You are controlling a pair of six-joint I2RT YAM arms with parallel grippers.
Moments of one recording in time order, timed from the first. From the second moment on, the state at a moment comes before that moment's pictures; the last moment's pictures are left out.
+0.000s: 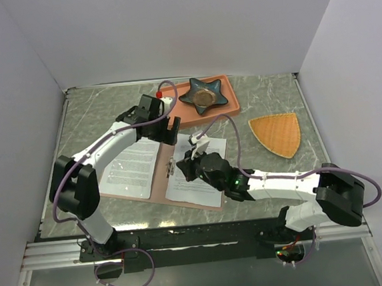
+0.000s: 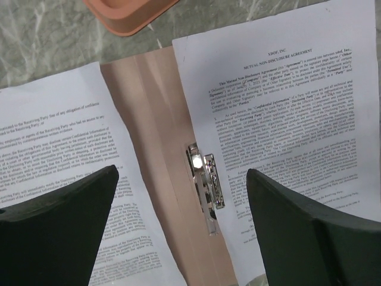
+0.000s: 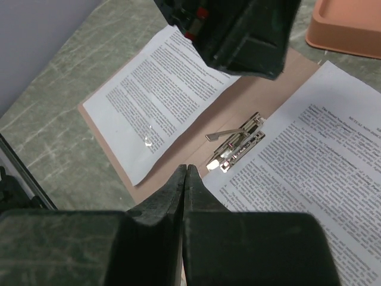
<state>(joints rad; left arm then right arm) -0.50 1.68 1.35 -0.57 0.09 -0.10 1.08 1.33 0.68 0.38 0.32 0.43</state>
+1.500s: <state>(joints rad) -0.59 1.95 1.34 -0.48 0.02 0.01 0.94 1.76 0.61 0.97 0.19 0.51</state>
